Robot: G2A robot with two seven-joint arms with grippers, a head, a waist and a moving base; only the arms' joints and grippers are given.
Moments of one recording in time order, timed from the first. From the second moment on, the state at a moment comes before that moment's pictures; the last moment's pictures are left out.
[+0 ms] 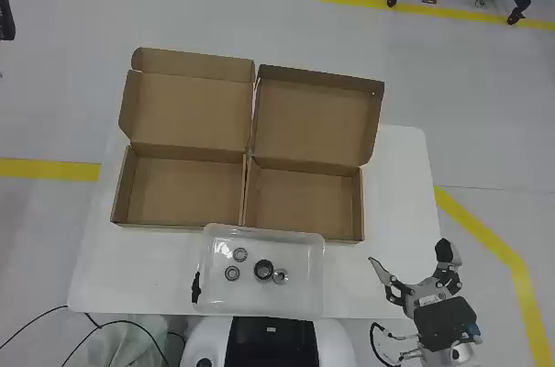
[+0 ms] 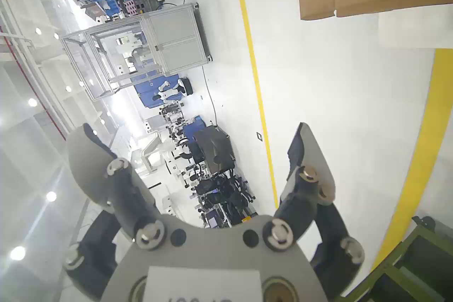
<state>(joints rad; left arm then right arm) 0.11 -0.38 -0.87 -1.29 2.37 -0.77 0.65 -2.33 -1.33 1.56 -2.35 -1.66 -0.09 -0.41</state>
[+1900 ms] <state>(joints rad) 0.11 -0.38 -0.87 -1.29 2.37 -0.77 0.65 -1.80 -1.28 1.26 -2.09 -1.73 -0.79 0.04</state>
